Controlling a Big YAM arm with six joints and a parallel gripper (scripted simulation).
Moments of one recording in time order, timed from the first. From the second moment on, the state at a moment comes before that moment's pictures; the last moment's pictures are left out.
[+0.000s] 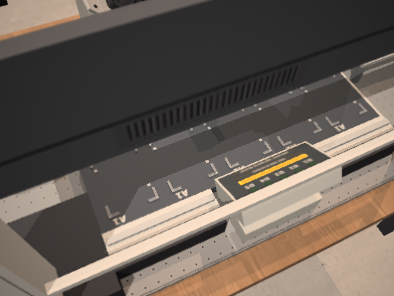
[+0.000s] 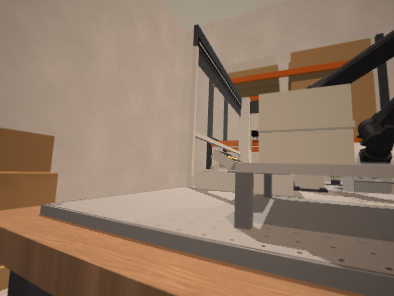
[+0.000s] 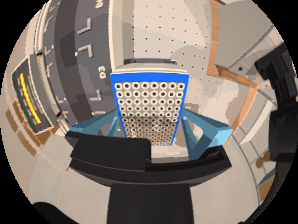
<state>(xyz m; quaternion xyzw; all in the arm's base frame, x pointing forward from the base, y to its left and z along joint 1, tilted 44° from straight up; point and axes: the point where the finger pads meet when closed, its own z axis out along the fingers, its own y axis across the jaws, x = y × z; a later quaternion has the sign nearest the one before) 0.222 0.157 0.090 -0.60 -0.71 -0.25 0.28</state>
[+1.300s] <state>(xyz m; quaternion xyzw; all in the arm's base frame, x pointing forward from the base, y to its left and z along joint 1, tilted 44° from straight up) 0.220 0.168 0.079 -0.60 -0.71 -0.25 0.28</state>
